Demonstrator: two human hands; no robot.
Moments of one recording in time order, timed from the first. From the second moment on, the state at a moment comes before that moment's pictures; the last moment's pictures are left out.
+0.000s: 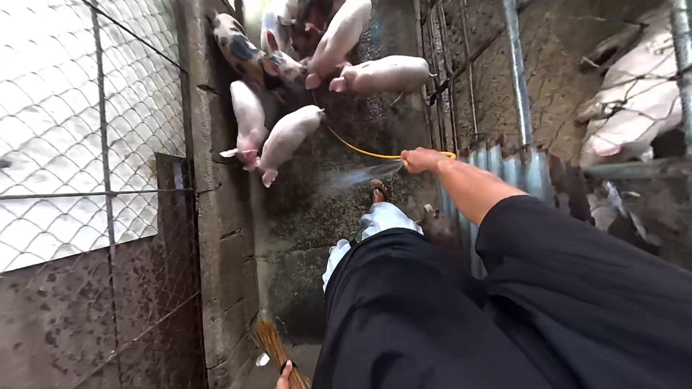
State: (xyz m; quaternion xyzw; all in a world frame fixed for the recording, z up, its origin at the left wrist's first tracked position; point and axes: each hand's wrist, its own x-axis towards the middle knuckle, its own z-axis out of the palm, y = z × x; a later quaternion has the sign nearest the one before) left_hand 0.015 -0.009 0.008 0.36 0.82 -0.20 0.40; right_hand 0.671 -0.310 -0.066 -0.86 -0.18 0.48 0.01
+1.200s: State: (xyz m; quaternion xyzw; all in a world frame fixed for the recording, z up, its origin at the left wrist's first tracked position) left_hand 0.651 0.289 -0.014 0.80 0.29 -0.49 0.15; right_hand 0.731 -0.304 -0.169 -0.74 0.38 0.44 0.35
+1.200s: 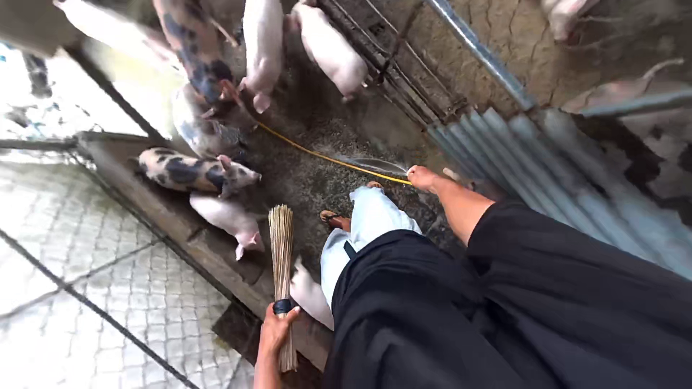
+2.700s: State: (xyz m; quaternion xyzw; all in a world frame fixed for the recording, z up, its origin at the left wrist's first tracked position) left_hand 1.350 -0.089 -0.584 0.83 -0.04 -0.56 0.03; right_hand 0.850 -0.015 -0.320 -0.35 0.74 0.30 0.49
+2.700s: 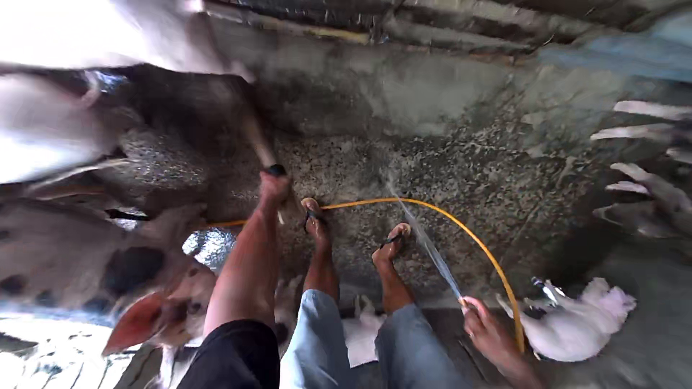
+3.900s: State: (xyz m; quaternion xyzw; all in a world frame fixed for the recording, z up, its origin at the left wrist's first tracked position) left_hand 1.301 -0.111 -0.595 0.86 -0.03 -0.47 0.18; right_hand 0.802 0.051 -0.337 -0.34 0.78 0.26 0.46
